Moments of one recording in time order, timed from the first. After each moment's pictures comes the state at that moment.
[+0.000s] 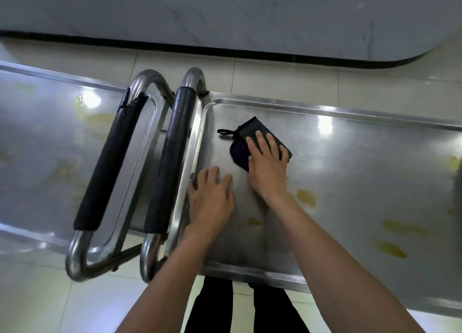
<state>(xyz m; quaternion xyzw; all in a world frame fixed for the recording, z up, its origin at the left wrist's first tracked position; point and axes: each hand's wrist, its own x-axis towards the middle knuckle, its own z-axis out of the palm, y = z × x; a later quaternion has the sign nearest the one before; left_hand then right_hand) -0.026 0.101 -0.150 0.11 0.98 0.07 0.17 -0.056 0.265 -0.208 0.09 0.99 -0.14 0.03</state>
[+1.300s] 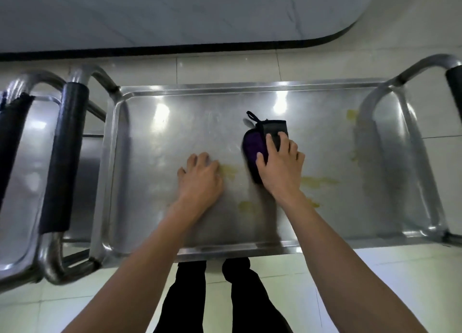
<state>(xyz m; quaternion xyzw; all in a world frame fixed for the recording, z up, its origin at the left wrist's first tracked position) 0.021 0.248 -0.151 0.23 0.94 0.05 0.24 0.083 0.448 -0.184 0.27 0.96 -0.05 0.04</state>
